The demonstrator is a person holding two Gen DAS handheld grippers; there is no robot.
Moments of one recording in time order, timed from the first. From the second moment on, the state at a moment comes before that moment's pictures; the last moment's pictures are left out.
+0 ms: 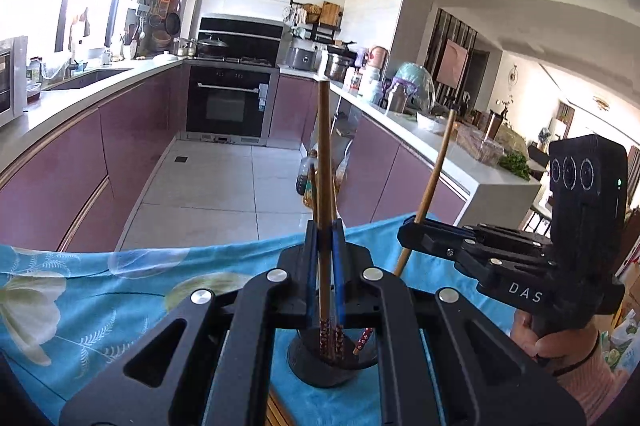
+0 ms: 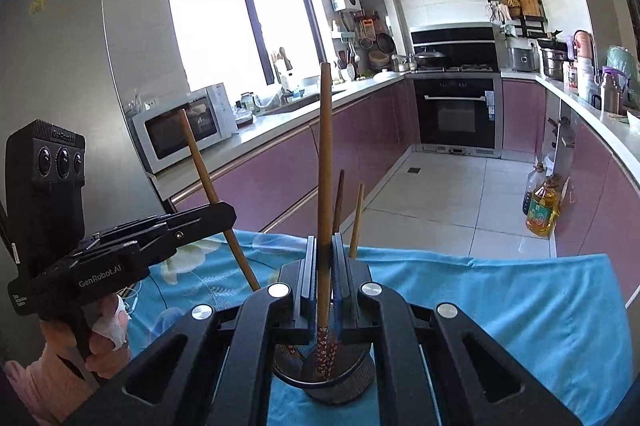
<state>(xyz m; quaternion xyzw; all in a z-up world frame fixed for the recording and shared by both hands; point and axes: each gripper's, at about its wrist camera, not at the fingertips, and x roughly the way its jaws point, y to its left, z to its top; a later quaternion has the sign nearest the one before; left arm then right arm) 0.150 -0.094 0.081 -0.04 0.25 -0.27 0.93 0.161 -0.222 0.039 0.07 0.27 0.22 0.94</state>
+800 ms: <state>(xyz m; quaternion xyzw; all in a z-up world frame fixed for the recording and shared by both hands) 0.164 -0.099 0.029 0.01 0.31 -0.25 0.92 0.179 -0.218 0.006 0.07 0.33 0.20 0.92</state>
